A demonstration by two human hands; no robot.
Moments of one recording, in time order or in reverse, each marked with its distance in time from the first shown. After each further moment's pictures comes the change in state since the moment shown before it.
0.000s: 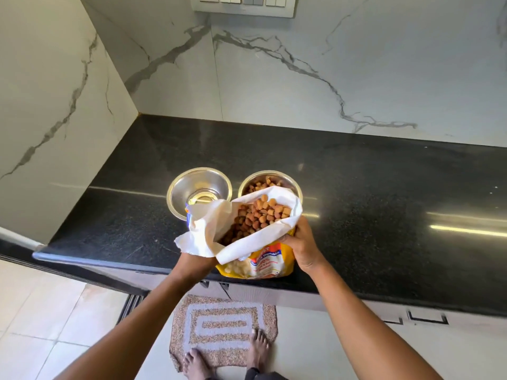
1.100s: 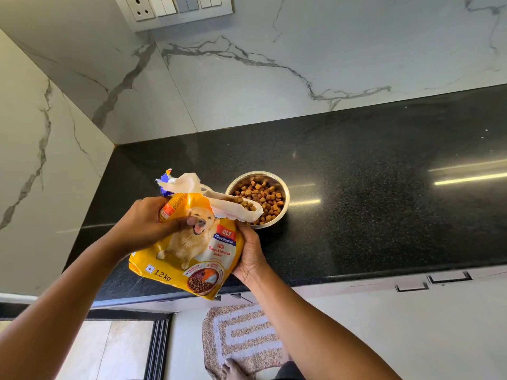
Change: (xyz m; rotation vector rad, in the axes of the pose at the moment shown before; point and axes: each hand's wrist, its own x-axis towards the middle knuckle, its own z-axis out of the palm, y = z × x) left_hand 0.068 0.132 -0.071 0.628 -0.254 0.032; right_hand 0.033 0.089 0.085 0.809 0.146 0.368
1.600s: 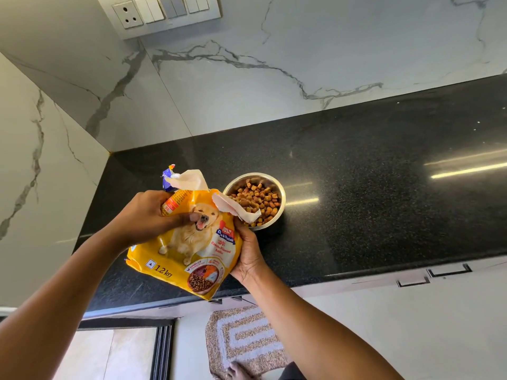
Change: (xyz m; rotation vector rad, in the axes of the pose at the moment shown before) left_hand 0.015 0.025 -0.005 0.089 -0.035 0.009; right_hand 0.011 0.001 -0.005 0.058 -0.018 0.013
